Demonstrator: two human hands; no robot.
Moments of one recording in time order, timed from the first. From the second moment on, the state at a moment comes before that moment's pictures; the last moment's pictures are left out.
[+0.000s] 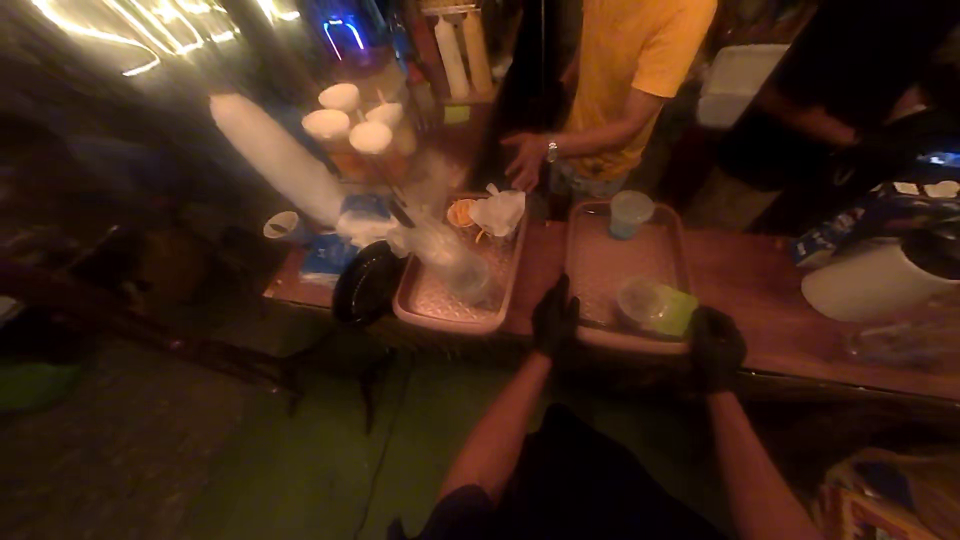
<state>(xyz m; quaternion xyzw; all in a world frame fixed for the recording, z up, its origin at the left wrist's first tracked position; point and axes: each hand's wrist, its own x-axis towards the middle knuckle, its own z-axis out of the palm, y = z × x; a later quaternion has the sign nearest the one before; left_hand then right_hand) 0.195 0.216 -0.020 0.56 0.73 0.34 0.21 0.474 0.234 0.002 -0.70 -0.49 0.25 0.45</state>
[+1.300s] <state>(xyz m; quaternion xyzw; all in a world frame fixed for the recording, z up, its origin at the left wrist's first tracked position) 0.199 0.215 -0.006 0.54 0.74 0.33 0.23 0.483 0.235 -0.001 -0.72 -0.47 0.29 0.42</state>
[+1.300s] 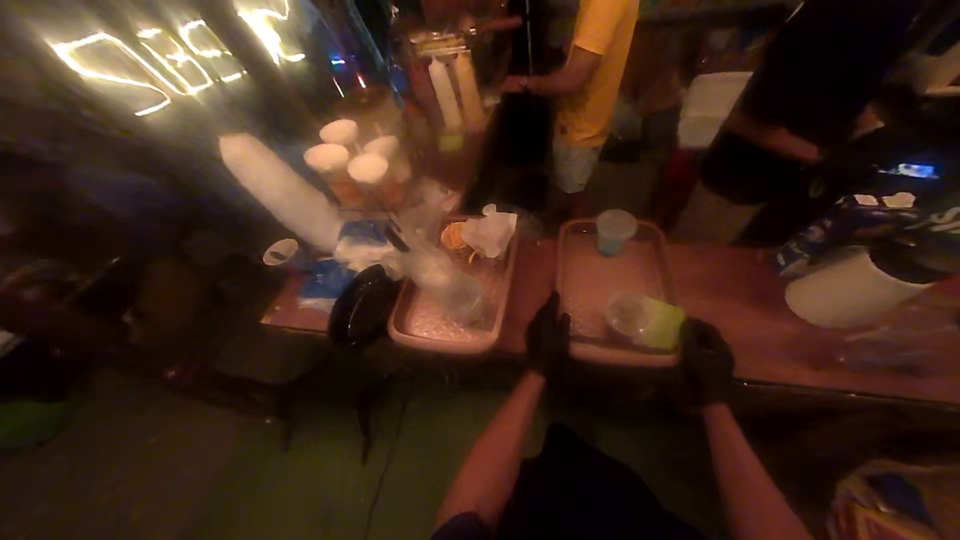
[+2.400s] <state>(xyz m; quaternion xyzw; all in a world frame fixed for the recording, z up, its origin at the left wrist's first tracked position) 0.199 0.212 -0.017 0.54 0.72 0.37 0.22 0.489 0.236 -0.012 -0.70 -0.51 0.27 0.43</state>
